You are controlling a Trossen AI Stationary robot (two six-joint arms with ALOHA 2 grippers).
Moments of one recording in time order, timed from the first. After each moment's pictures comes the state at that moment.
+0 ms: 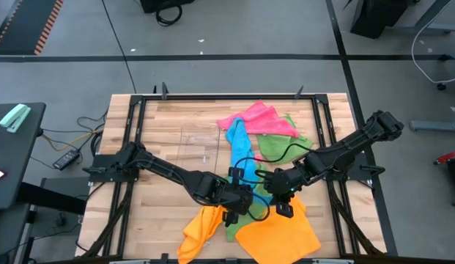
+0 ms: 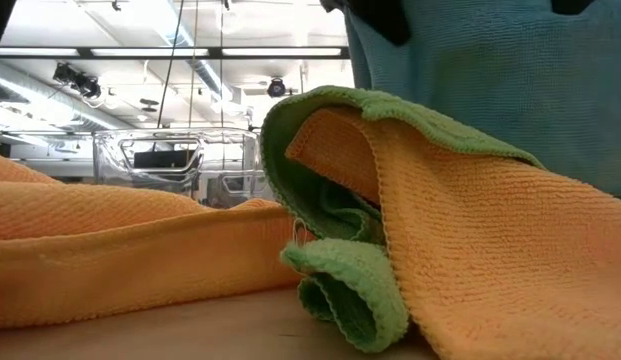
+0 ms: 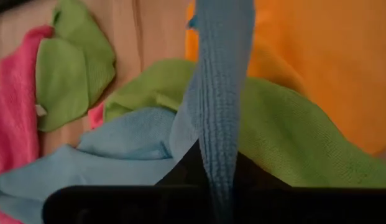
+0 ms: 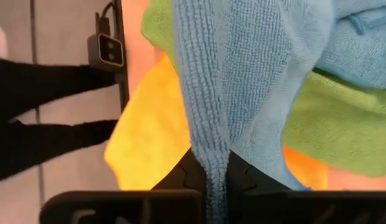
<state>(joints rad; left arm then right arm) -0.39 2.08 1.94 -0.85 -0.37 -0.05 0.46 1.40 1.09 -0.69 -0.15 0.70</state>
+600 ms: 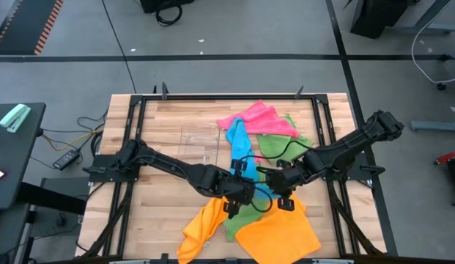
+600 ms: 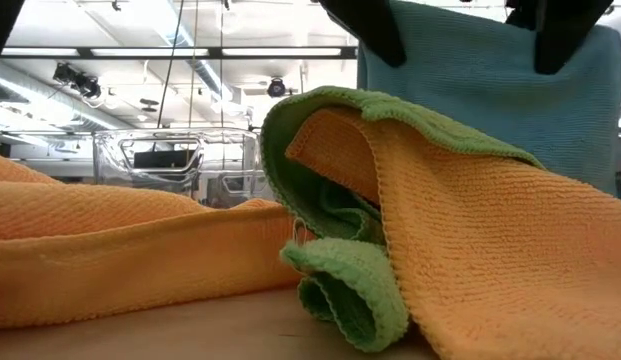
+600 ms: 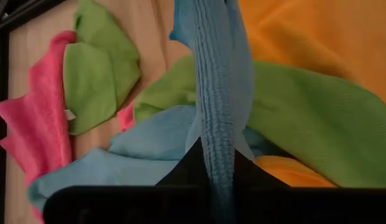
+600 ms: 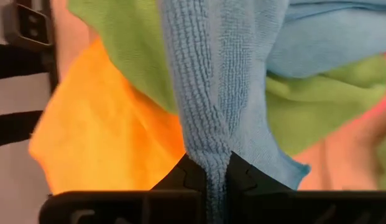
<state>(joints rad) -0.34 2.08 1.94 -0.87 -0.39 0.06 0.44 1.40 1.10 -0.87 -0.02 0.60</state>
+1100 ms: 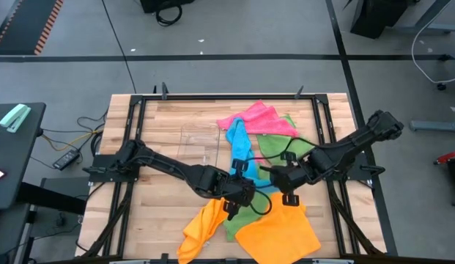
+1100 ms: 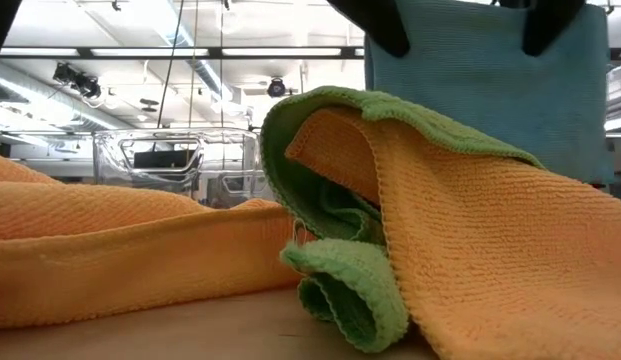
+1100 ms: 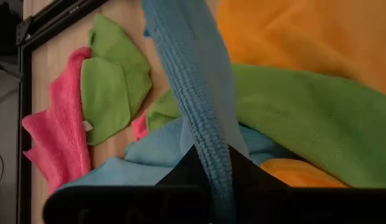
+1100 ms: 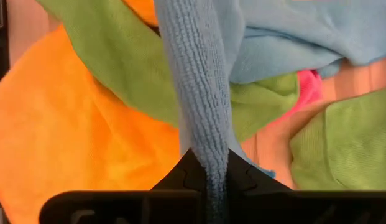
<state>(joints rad) -0.36 2.08 1.94 -0.84 -0.43 0.12 0.48 1.40 1.24 -1.08 0.17 0.52</state>
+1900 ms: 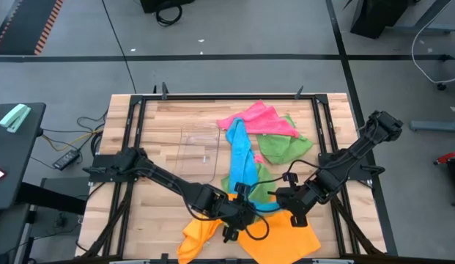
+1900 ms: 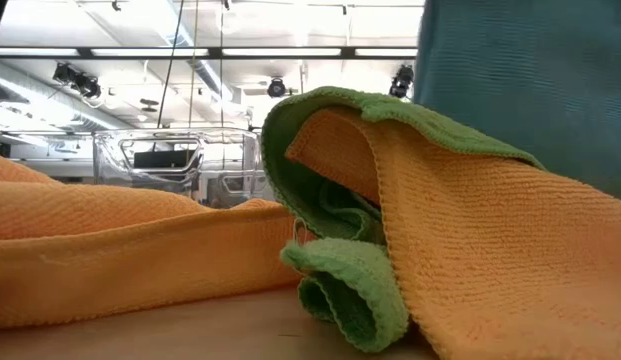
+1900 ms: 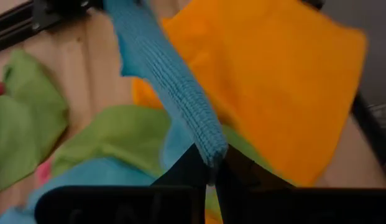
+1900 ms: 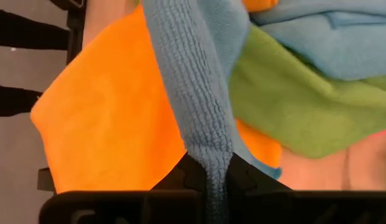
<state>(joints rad) -0.47 2.13 1.94 -0.67 -0.30 0.00 0.68 1.41 1.08 -0.81 0.16 0.63</state>
